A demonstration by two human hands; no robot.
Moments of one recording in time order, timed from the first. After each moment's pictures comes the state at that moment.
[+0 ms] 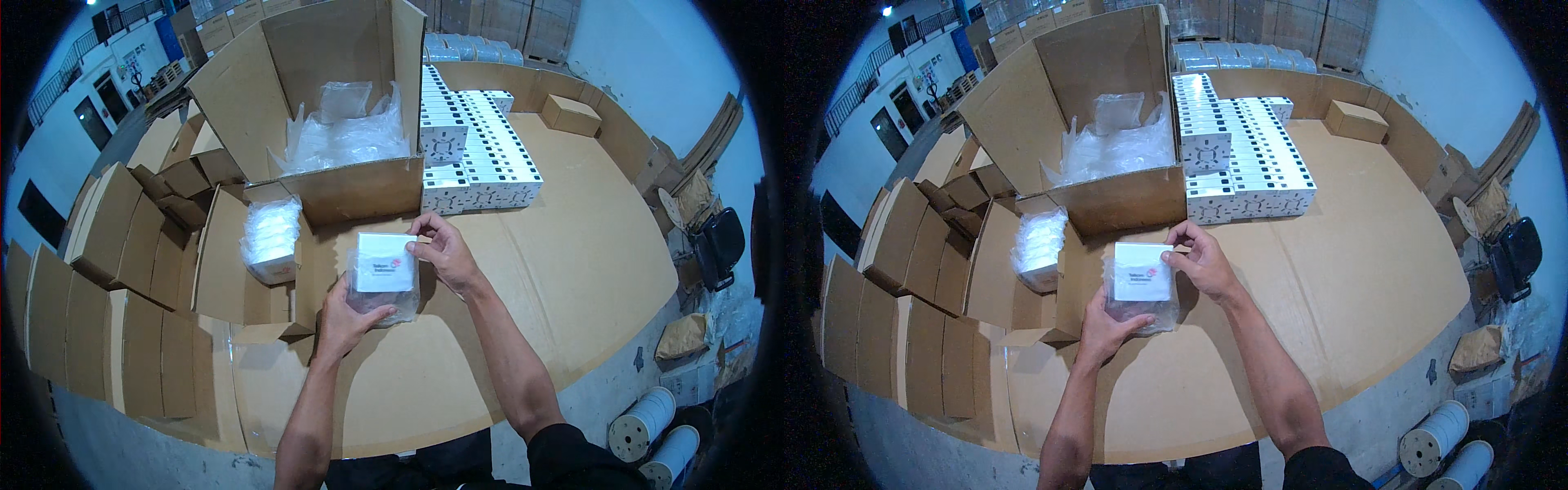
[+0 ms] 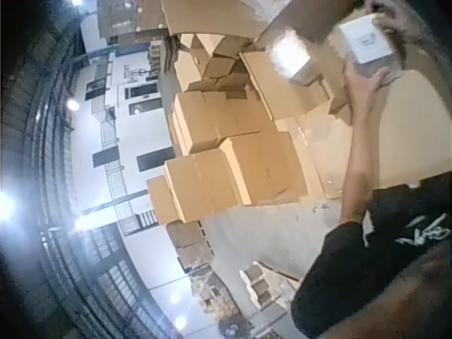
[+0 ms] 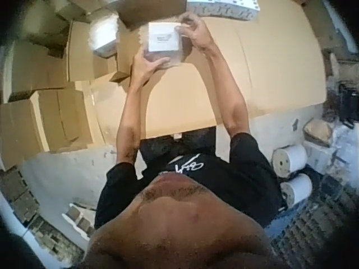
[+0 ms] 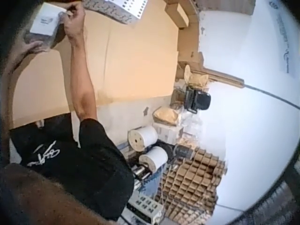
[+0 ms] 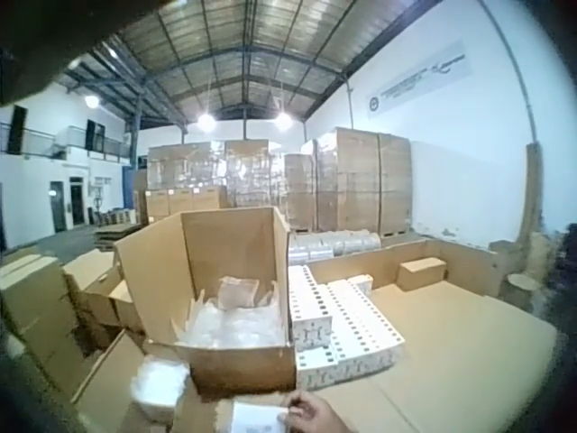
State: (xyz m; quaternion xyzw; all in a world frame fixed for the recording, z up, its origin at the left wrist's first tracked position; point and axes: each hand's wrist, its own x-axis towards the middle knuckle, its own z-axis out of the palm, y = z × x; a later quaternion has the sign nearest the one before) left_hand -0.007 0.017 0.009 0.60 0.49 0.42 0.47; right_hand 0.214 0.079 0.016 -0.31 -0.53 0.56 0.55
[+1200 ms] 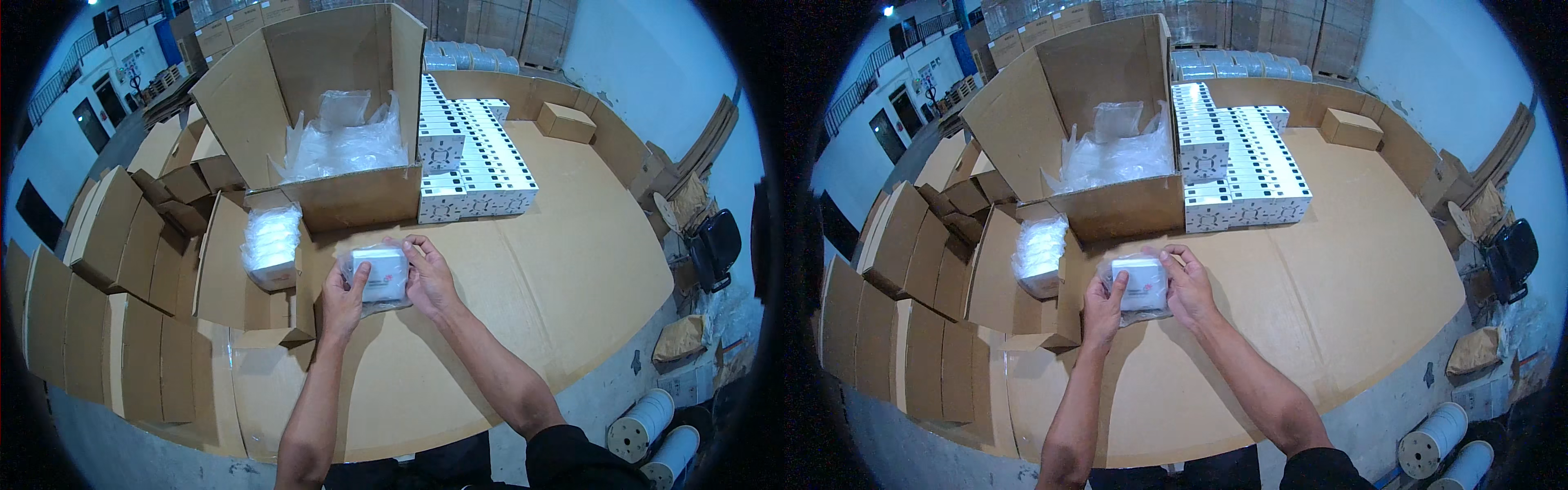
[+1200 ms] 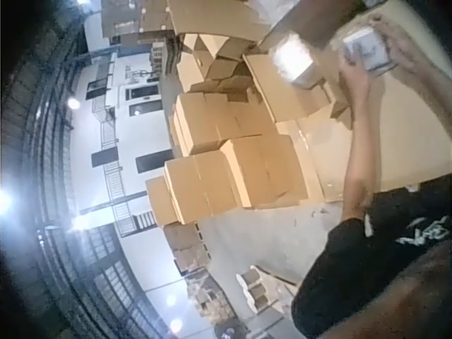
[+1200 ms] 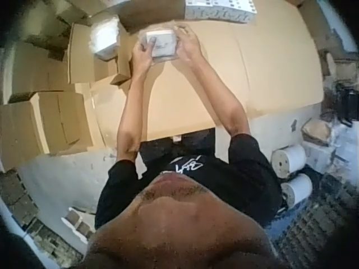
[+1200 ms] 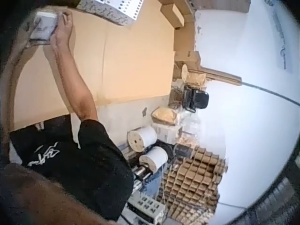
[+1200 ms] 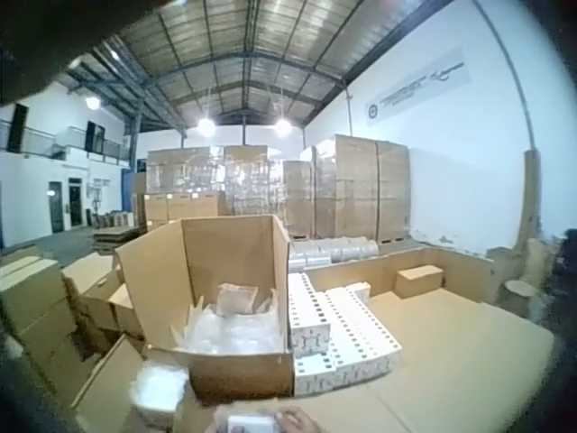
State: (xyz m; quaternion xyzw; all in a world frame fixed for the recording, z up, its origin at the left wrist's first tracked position) left_hand 0.004 0.052 -0.004 0.49 0.48 0.52 0.50; right_hand 0.169 0.062 -0.006 -0.25 -0.22 0.69 0.65
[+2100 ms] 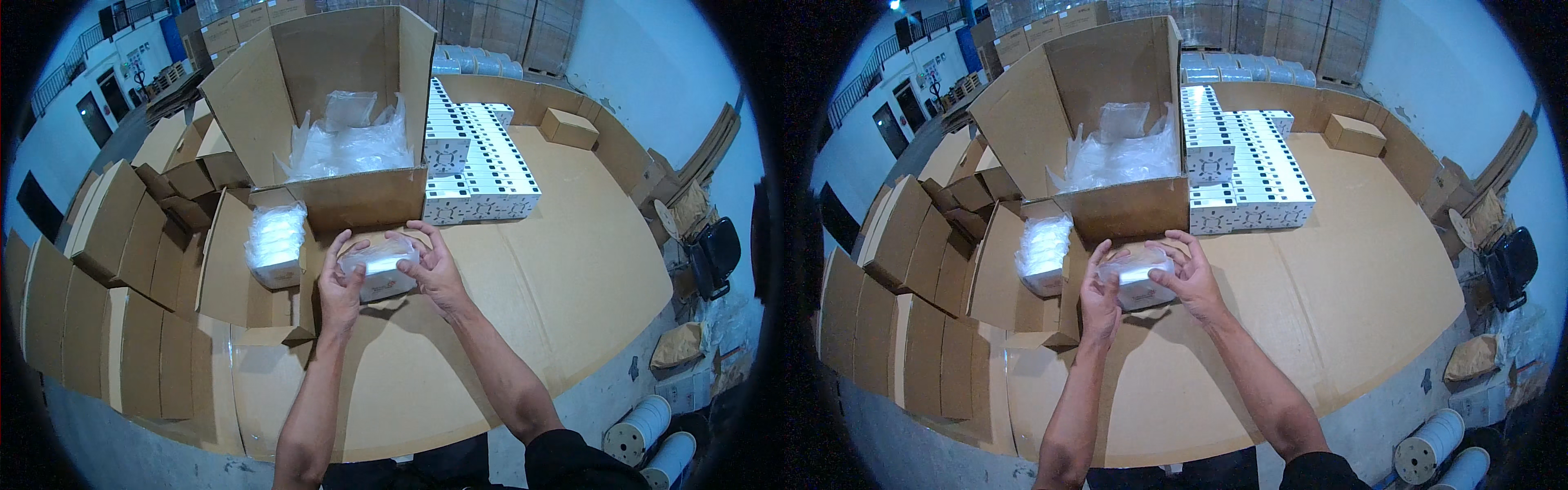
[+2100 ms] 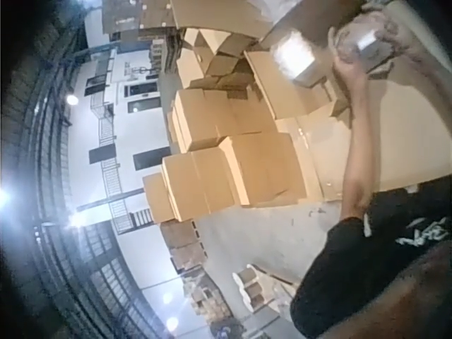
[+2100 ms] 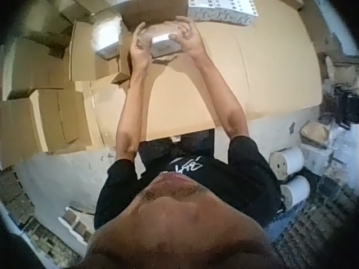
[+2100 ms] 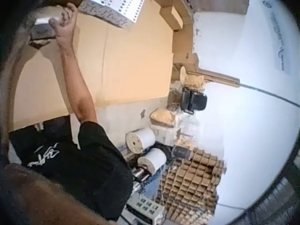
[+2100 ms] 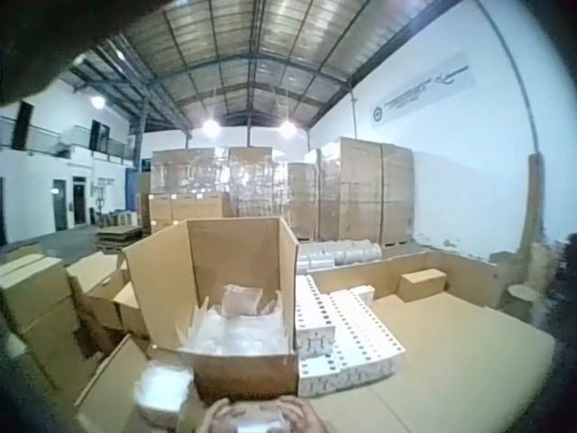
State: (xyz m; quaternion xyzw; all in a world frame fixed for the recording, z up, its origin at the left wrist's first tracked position) left_hand 0.005 0.055 0.007 0.44 0.30 0.64 0.56; right_hand 0.179 0.053 0.026 -0.25 -0.40 0.63 0.61
